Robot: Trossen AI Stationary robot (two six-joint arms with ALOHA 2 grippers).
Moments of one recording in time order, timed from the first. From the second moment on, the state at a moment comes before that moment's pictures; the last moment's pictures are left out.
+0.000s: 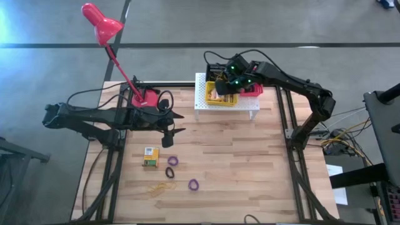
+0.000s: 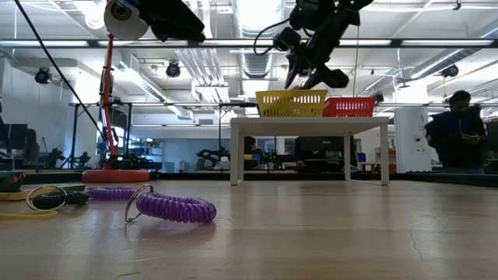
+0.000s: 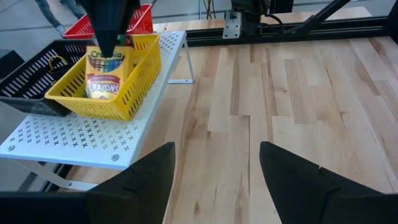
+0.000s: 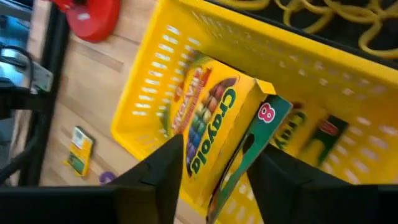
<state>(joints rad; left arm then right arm) -0.04 1.13 0.93 -0.31 -0.23 0.04 -0.54 1.65 1.55 -0.88 -0.20 0.78</state>
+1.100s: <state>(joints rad) -0.04 1.13 0.93 -0.36 -0.23 -0.01 -0.05 1.57 1.89 -1.20 0.63 0.65</state>
